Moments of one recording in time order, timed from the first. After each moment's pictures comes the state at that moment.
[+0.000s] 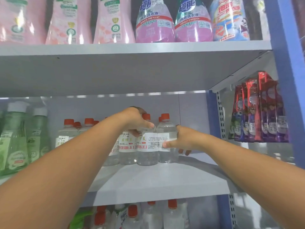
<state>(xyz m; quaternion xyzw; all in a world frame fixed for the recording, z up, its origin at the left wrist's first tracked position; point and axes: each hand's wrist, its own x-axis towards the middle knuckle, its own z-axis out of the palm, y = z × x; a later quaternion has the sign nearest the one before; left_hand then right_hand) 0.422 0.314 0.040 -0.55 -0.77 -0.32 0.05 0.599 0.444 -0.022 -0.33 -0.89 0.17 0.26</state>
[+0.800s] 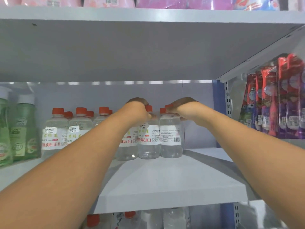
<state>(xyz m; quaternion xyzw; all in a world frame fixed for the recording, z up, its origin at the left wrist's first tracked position) 0.418 0.358 0.040 -0.54 -0.78 -0.26 0.17 0.573 0.483 0.030 -0.29 -0.83 0.24 0.42</state>
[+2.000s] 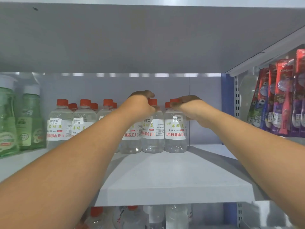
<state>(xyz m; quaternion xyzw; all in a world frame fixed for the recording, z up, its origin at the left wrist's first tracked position) 0.399 0.365 0.026 -0.57 -0.71 -0.37 0.19 0.566 0.476 0.015 -0.27 -0.81 0.28 0.44</state>
